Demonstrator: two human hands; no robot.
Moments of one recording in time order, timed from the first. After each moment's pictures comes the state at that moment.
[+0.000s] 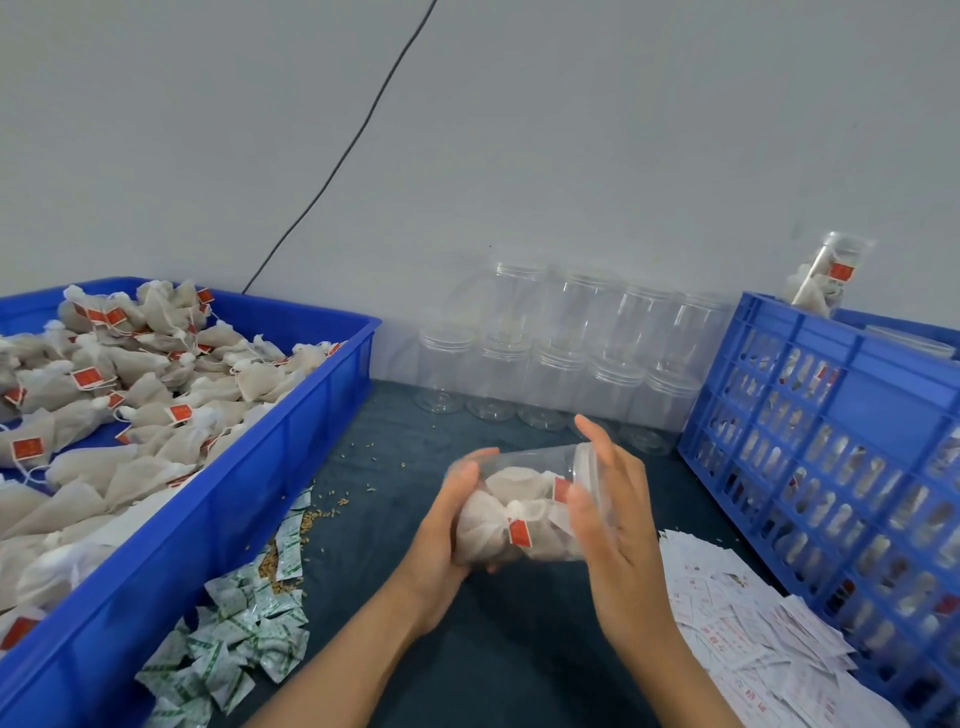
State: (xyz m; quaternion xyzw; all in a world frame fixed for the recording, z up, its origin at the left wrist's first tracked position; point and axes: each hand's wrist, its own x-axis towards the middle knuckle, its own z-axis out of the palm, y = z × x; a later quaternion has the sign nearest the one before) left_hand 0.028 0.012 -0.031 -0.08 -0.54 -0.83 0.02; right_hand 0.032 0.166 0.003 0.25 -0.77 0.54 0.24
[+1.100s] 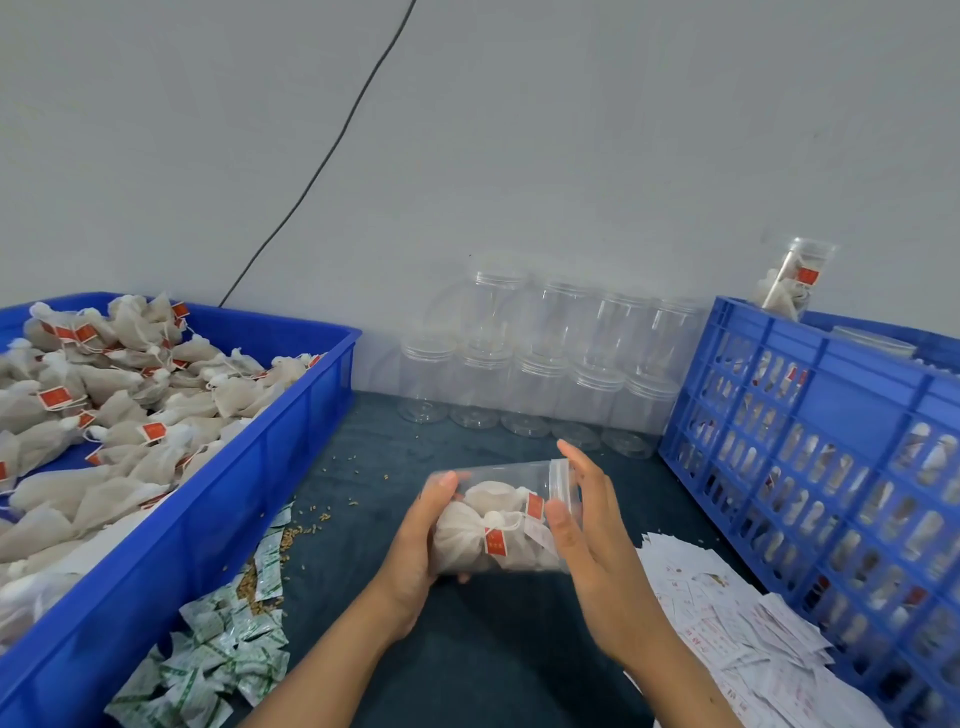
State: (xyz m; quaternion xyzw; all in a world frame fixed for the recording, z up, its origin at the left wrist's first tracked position) left_hand 0.019 0.005 -0.037 -0.04 -0.60 -0.80 0.03; right_hand 0.032 0.177 0.001 0.21 -0.83 0.49 0.13
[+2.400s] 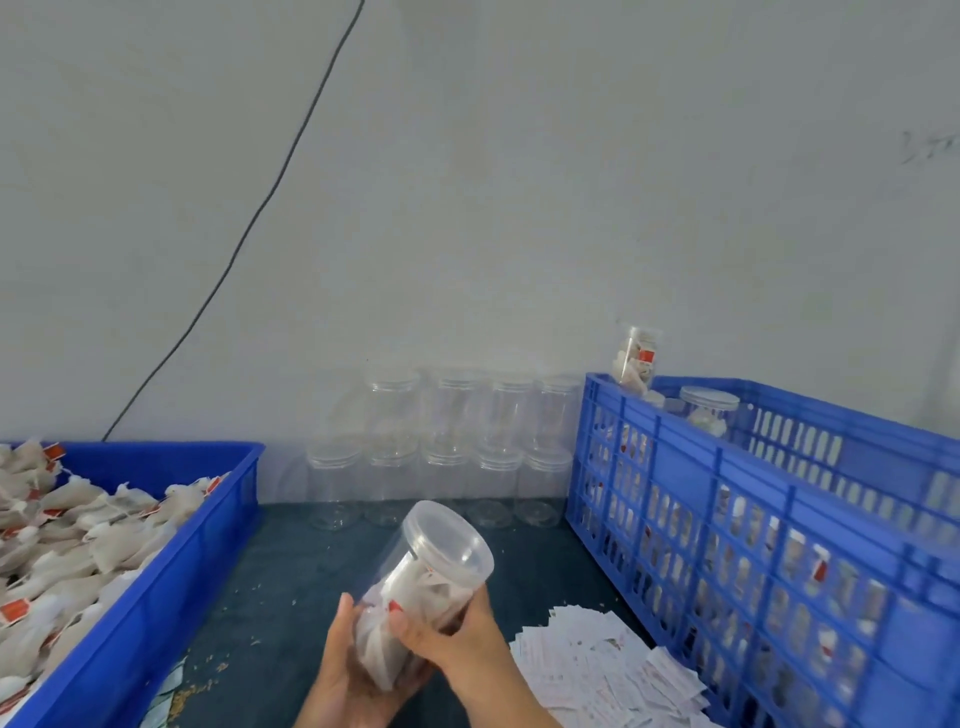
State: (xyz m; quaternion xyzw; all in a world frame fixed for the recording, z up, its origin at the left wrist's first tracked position) left_hand 0.024 0.030 -0.018 -0.08 -0.31 -0.94 -0.12; right_hand 0.036 0.155 0.028 0.09 -0.69 0.72 -0.04
